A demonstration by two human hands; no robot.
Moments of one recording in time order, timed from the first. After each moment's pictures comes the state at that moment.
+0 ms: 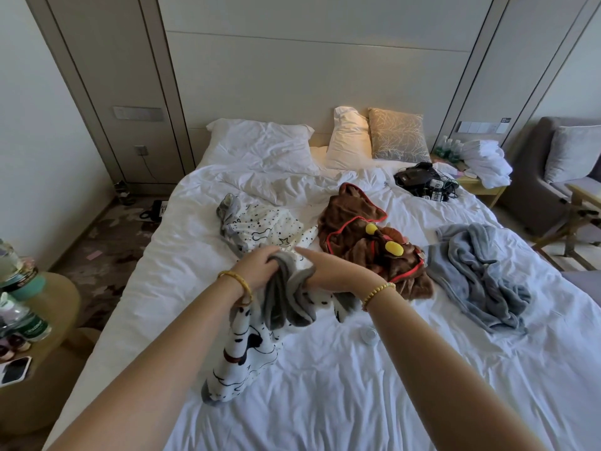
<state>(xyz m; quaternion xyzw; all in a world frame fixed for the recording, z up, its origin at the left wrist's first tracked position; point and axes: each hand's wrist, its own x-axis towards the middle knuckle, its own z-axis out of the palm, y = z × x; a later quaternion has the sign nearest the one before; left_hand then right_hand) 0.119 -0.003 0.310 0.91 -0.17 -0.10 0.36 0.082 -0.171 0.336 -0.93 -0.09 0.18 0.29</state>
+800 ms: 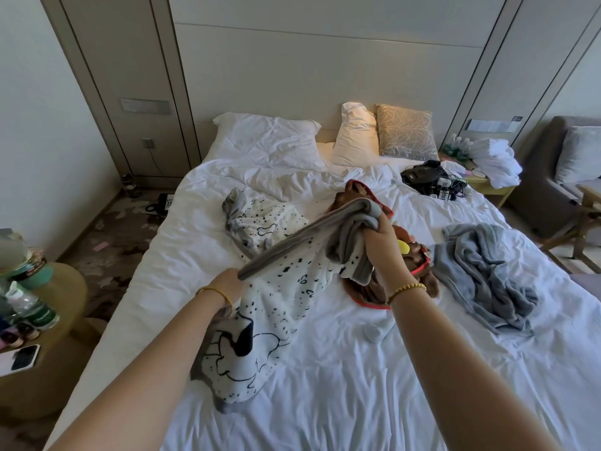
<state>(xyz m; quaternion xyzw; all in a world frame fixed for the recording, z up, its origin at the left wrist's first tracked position) 0.118 0.044 0.271 0.94 0.01 -0.18 0.30 0.090 -0.212 0.340 -0.75 0.10 -0.18 0.62</state>
